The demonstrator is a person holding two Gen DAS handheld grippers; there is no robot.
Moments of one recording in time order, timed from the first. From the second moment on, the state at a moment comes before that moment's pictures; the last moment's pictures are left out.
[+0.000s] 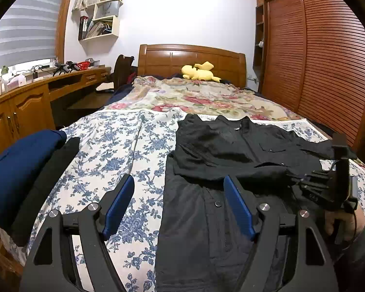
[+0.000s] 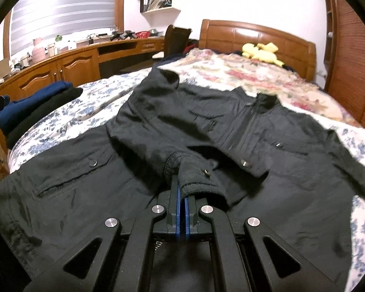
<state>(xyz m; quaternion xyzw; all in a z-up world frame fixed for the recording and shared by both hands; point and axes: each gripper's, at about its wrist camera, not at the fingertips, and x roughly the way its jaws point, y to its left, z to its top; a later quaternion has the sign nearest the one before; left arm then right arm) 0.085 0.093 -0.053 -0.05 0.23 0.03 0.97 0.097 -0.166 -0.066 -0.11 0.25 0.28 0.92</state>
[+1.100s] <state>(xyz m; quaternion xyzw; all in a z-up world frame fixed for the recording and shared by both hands) 0.115 0.045 -0.040 -0.02 0.25 -0.03 0.97 0.000 -0.201 -0.097 -0.12 0.31 0.26 0.91</state>
